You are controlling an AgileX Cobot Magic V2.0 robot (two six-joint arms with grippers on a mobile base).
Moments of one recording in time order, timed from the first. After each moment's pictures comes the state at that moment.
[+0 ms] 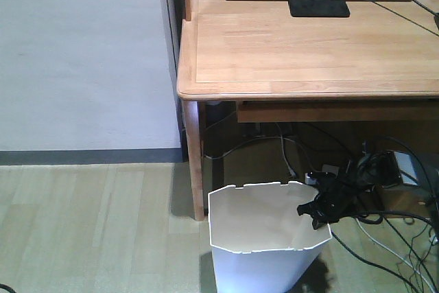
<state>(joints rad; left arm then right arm) 0.01 -0.01 0.03 0.03 0.08 0.00 -0.10 3.18 -1.94 0.34 0.60 -0.51</state>
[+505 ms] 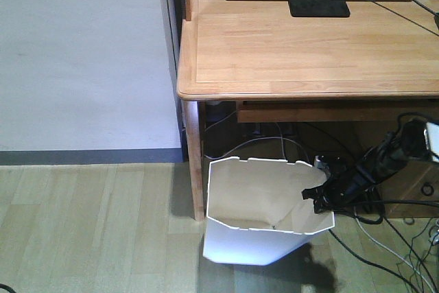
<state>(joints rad) 0.01 -0.01 0.03 0.03 0.08 0.00 -0.14 2.89 -1.56 0.75 0.43 -0.88</state>
